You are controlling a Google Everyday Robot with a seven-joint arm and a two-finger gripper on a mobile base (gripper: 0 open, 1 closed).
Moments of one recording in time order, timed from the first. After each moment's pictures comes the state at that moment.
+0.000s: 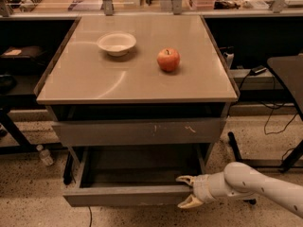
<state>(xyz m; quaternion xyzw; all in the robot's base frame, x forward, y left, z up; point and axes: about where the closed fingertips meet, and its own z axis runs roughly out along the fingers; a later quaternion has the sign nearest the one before) 0.453 -0.129 0.401 -0.67 0.63 0.20 0.32</state>
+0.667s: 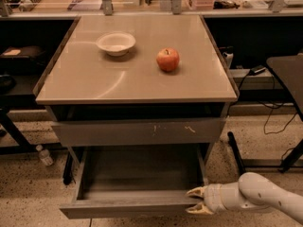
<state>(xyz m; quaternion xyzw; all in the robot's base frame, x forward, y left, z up) 0.418 -0.163 0.401 -0.65 0.65 0.21 0.33</state>
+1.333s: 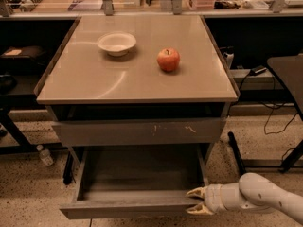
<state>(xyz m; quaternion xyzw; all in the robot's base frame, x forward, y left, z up) 0.418 -0.160 0.402 -0.65 0.65 0.21 0.33</state>
